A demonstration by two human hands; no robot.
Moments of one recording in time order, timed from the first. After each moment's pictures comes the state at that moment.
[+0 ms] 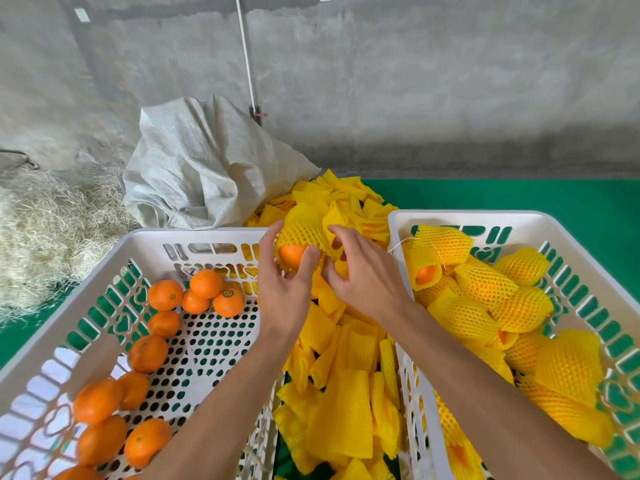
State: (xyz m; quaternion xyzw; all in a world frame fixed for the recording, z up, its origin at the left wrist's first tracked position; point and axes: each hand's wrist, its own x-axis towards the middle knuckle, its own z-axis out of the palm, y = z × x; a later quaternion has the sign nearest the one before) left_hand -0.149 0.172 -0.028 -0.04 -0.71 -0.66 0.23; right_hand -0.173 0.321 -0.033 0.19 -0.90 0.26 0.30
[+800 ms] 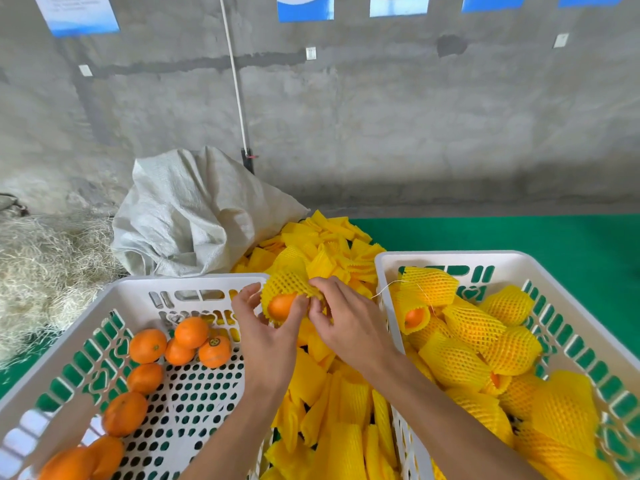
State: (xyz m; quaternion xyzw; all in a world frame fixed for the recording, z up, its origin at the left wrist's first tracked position) left_hand -0.154 0.172 -0.035 0.02 -0.71 -0.67 0.22; right_hand -0.170 0.312 -0.026 0.22 -0.86 0.26 0.38
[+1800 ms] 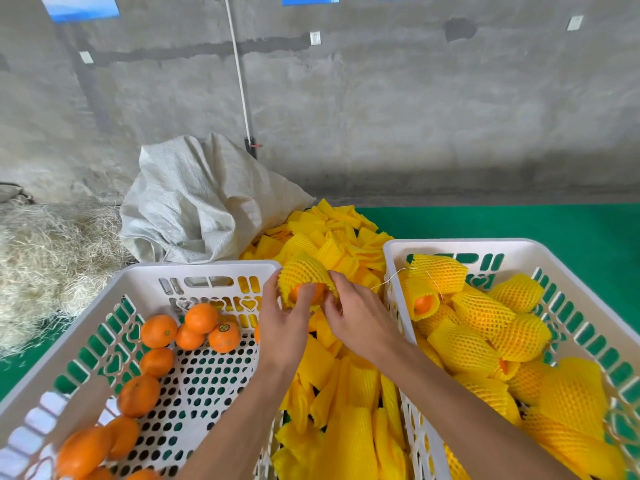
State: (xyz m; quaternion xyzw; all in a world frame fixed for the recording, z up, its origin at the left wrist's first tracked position) left_hand -0.156 0.170 -0.028 0.02 -0.67 -0.74 0.10; right_hand -0.167 0.309 -0.036 0.14 -0.91 0.31 0.23
